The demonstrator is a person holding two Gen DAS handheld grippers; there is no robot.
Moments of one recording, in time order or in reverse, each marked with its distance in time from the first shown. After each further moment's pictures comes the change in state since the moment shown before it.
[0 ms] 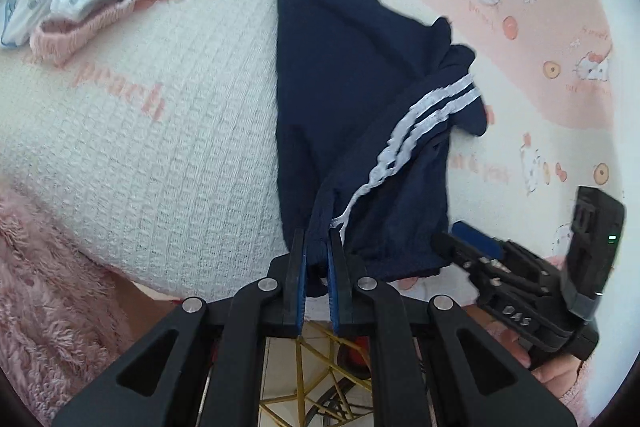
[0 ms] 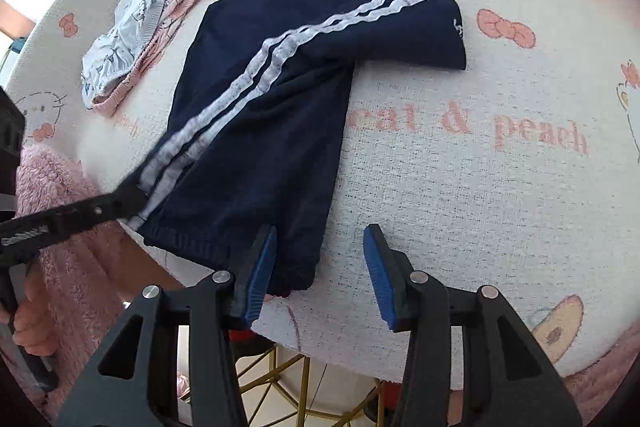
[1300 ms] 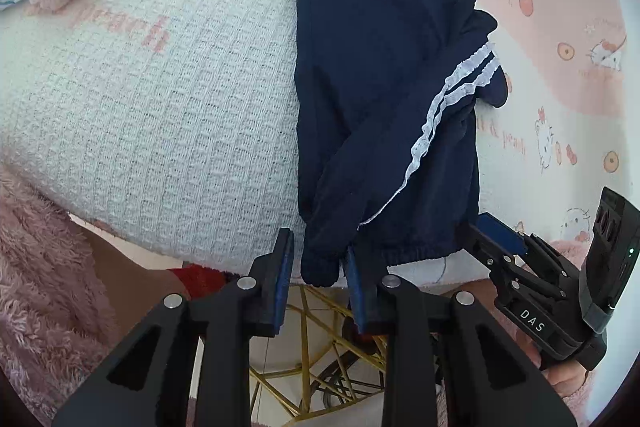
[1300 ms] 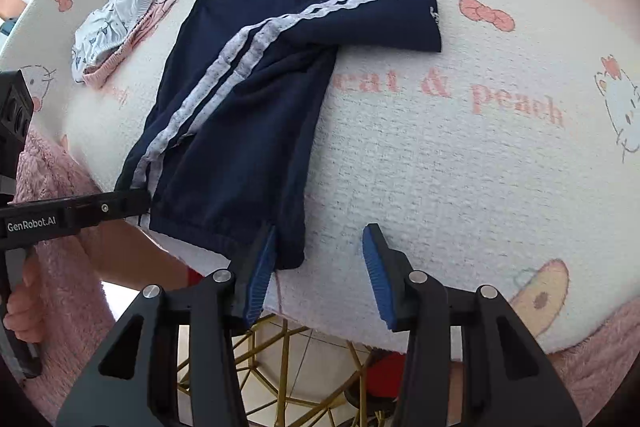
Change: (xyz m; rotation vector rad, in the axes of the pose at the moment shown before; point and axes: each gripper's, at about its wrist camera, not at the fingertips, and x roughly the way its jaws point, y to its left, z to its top) left arm -0.005 0.001 -0.018 -0.012 0.052 -0.024; right arm 0.013 0.023 0.012 -0.022 0.021 -0.064
